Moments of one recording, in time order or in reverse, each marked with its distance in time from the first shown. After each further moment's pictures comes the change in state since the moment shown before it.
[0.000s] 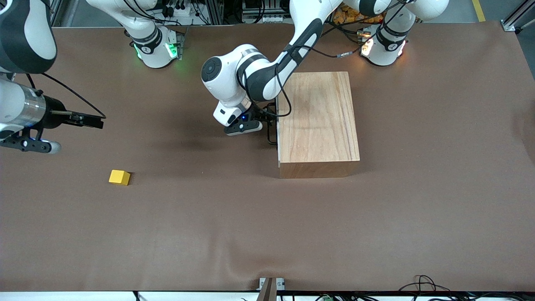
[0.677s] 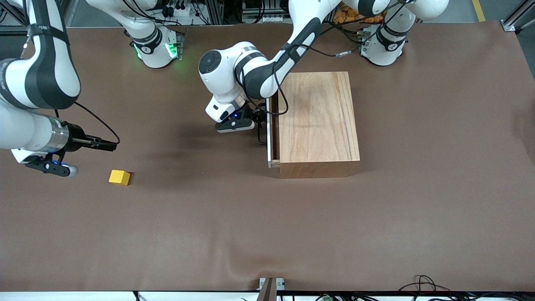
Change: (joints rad) left arm -0.001 0.000 -0.028 0.006 0.000 0.119 0.000; right arm -0.011 0.095 -0.010 -0.109 0.000 0.233 0.066
